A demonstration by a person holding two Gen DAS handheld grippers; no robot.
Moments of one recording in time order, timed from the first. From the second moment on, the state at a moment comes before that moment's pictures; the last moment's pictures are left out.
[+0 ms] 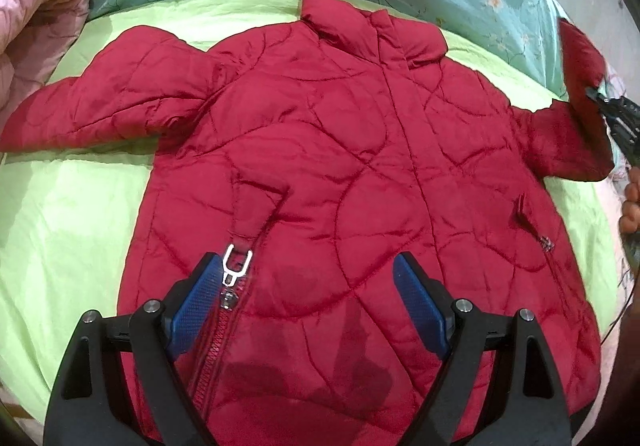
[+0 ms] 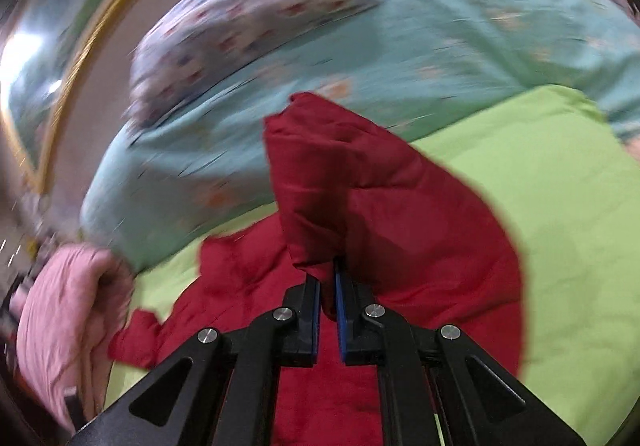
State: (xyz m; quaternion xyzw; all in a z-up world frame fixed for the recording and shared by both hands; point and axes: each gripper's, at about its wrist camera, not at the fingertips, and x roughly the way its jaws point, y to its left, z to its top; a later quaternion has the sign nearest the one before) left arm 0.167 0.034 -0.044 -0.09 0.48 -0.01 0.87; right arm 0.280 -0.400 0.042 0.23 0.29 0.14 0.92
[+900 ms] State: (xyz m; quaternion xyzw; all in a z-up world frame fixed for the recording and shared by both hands) left arm 0.231 0.118 -0.021 -0.24 0.46 -0.08 0.85; right arm 0.303 -0.098 -0.042 0.07 0.41 0.35 0.84
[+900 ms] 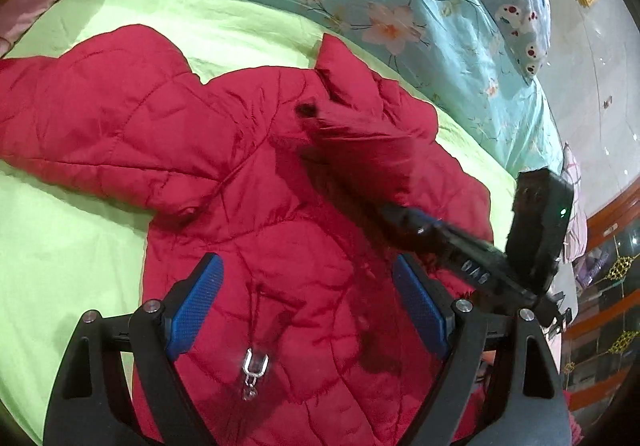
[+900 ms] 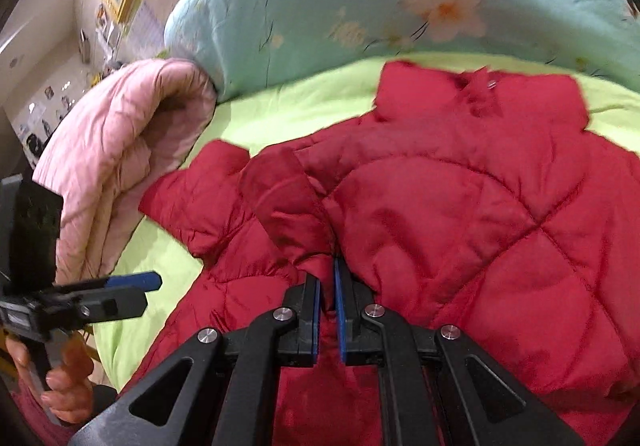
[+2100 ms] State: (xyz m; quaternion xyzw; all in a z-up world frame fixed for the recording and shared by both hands) left arm 0.295 0.110 -0.055 -0.13 0.48 -0.07 0.86; right arm 0.289 -0.282 -0.005 0.11 0.38 0.16 0.90
